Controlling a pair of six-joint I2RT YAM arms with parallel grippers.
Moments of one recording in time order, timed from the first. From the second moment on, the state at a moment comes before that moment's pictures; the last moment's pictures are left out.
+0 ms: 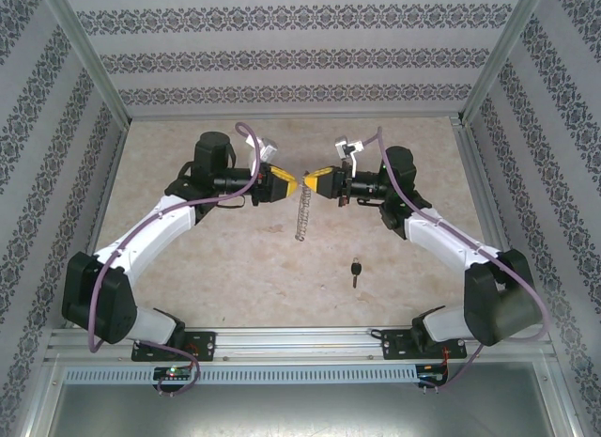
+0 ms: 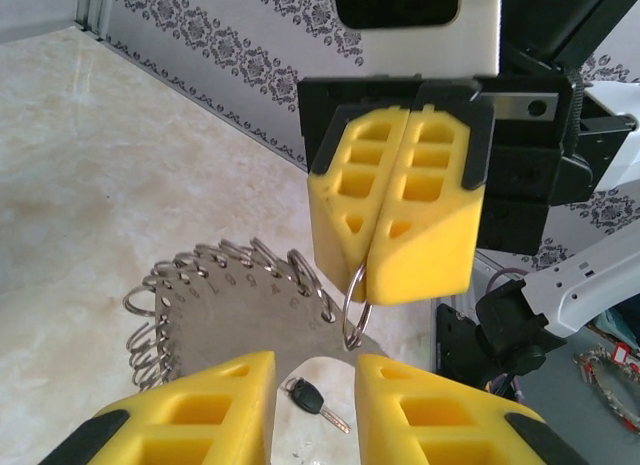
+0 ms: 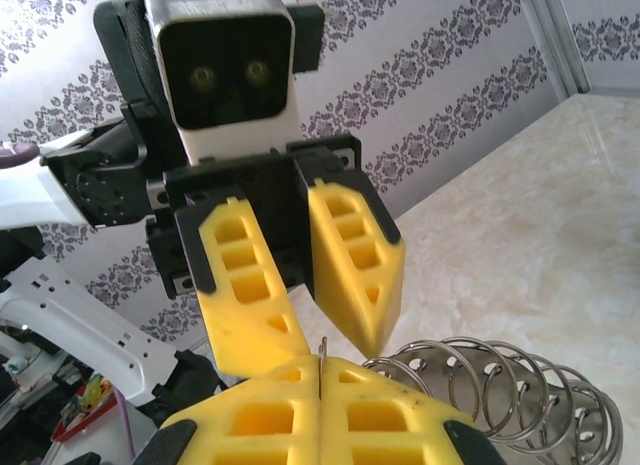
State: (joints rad) left arm -0.38 1.42 1.10 -0.08 0.96 -0.15; right arm 0.38 1.39 0.86 0.52 -1.05 0.58
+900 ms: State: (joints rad) left arm -0.36 1.44 1.10 0.06 1.02 -0.24; right arm 0.38 1.42 0.88 0.56 -1.04 0.60
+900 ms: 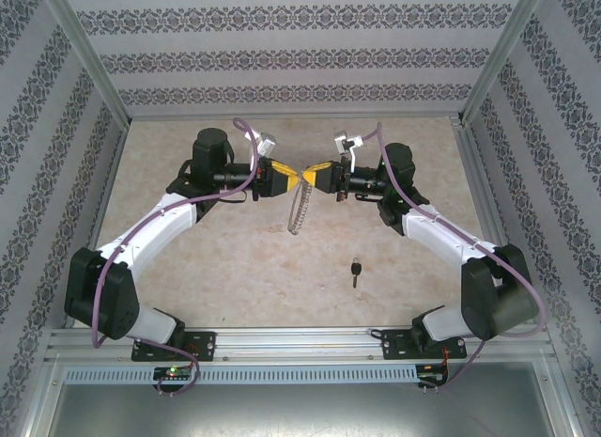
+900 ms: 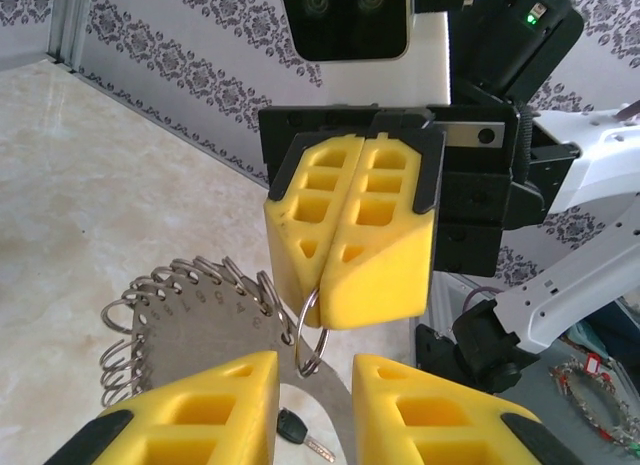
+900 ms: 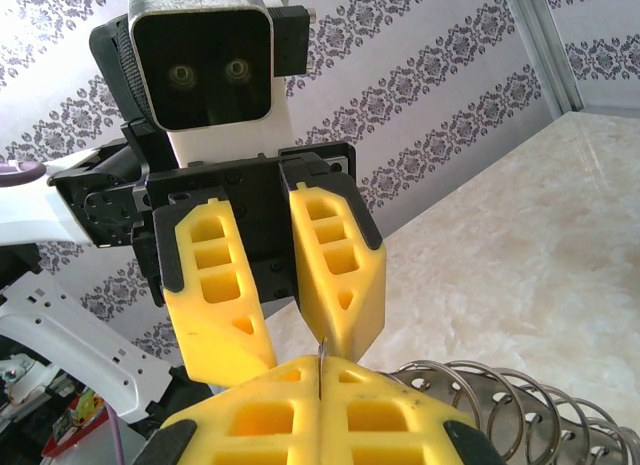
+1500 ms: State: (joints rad) left arm -0.36 1.49 1.11 0.15 1.07 -0.32; right arm 0.38 1.43 0.88 0.56 -1.04 0.60
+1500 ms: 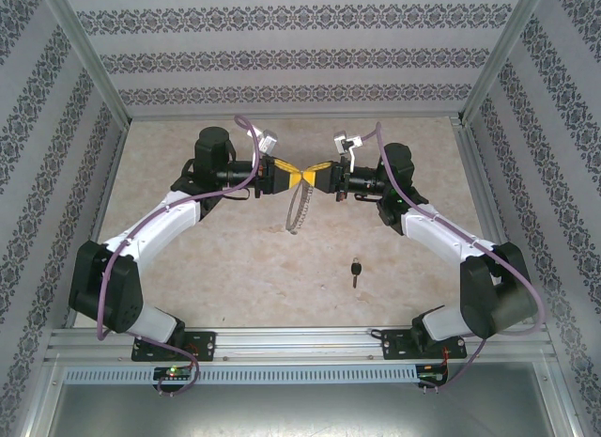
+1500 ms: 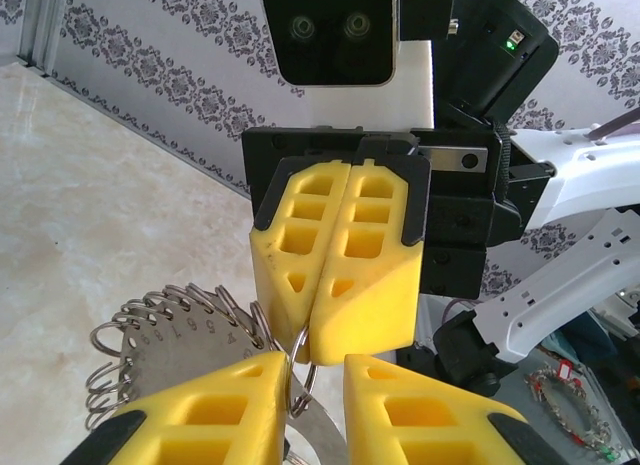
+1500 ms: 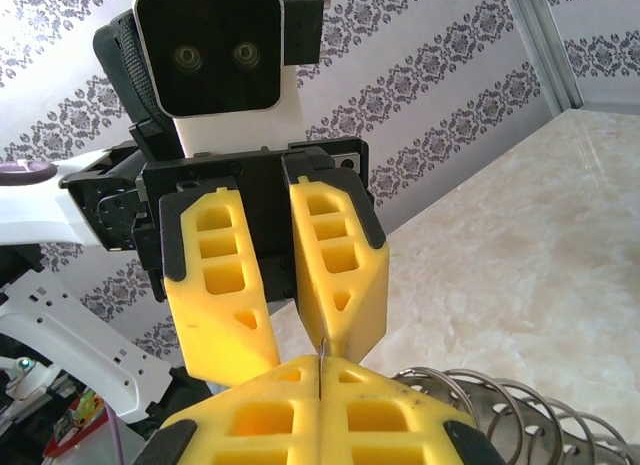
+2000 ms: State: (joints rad) left arm -0.36 1.51 1.11 0.16 1.08 -0.33; right arm 0.38 1.44 0.88 0.57 -1.04 0.61
